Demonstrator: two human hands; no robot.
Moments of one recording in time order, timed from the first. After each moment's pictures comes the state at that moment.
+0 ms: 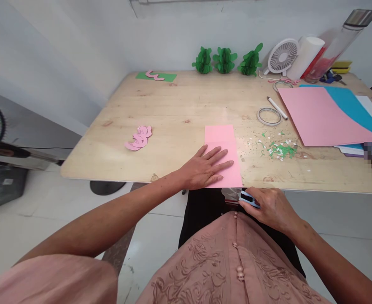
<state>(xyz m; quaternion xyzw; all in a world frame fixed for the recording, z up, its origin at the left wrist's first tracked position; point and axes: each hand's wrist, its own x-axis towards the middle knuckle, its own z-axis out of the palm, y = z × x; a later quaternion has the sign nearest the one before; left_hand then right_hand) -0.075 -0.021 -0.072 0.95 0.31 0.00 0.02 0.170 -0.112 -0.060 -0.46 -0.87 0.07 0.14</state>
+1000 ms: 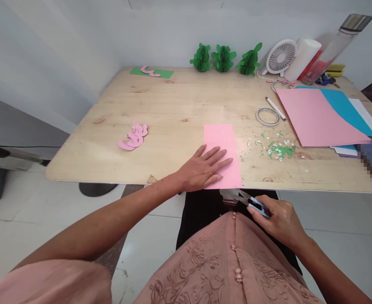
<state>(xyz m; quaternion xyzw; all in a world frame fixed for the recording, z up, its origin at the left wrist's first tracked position) -0.077 -0.020 -0.070 0.95 0.31 0.03 0.07 0.182 -0.142 -0.067 -0.54 -0.81 0.10 0.21</state>
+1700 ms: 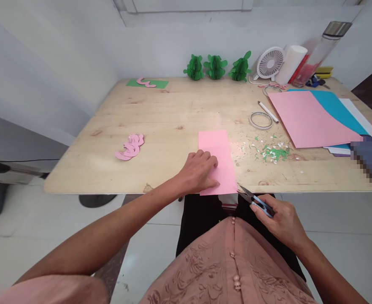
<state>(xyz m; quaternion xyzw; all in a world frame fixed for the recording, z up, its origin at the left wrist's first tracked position) -0.055 -0.018 -0.031 0.87 0.45 0.01 0.18 0.190 -0.140 -0.067 -0.61 -0.73 0.20 0.22</state>
